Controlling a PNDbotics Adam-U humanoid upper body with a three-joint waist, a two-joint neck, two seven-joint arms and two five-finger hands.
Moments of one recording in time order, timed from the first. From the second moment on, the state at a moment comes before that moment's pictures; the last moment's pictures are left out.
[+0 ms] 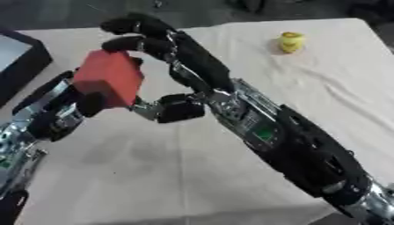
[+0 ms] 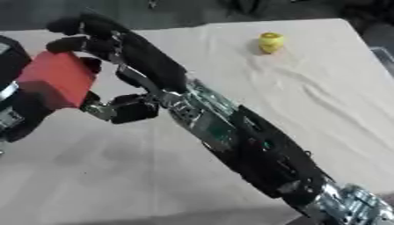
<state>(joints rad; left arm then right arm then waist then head) -0.53 0.40 -0.41 -1.77 0.37 0.04 -0.38 -0.70 -0.28 0.56 -1.70 0.61 -0.40 -0.19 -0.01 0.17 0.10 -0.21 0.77</state>
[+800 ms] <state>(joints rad) -0.54 0.39 -0.44 -1.77 0.43 0.07 -0.26 -0.70 -0.28 0.56 -1.70 0.79 -0.44 -0.21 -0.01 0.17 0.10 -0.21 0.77</state>
